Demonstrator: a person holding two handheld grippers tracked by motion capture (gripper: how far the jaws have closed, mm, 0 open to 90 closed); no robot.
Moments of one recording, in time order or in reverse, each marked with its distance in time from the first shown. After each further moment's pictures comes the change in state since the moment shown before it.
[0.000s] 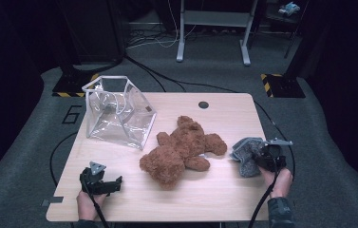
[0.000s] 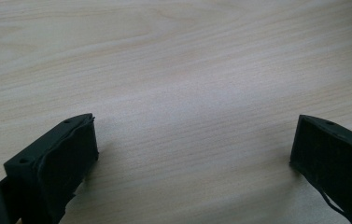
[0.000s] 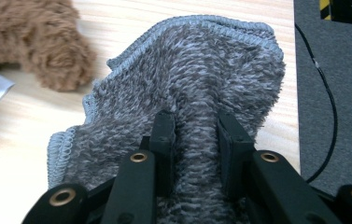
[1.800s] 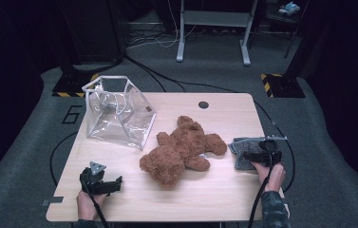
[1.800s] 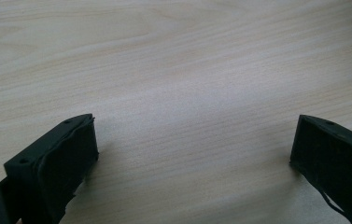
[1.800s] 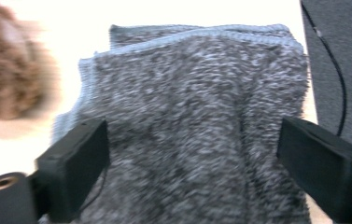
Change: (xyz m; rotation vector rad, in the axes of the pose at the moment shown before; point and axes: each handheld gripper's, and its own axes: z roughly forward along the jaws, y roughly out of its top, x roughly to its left) left arm 0.000 0.000 0.000 -0.001 0.001 0.001; right arm -0.010 0.005 0.040 0.067 -0.013 0.121
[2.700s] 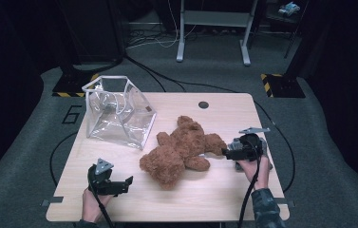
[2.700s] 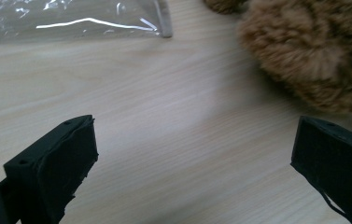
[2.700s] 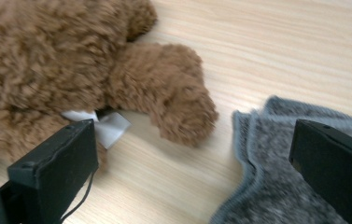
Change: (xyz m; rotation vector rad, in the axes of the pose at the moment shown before) left arm -0.038 0.032 -0.037 -0.069 -0.191 0.051; right arm 0.073 0.027 -0.034 -0.073 0.251 -0.248
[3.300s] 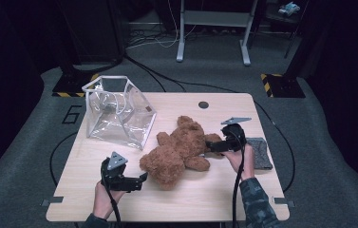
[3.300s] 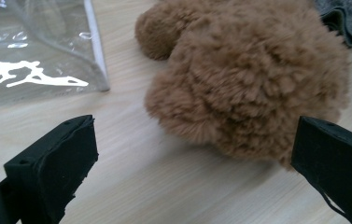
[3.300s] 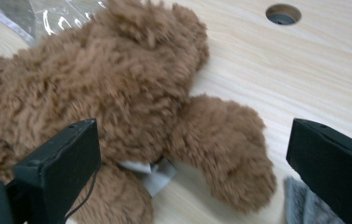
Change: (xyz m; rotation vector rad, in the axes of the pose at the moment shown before) left arm -0.043 0.038 -0.004 -0.049 -0.106 0.075; right arm 0.038 0.042 0.019 -0.019 0.086 -0.108
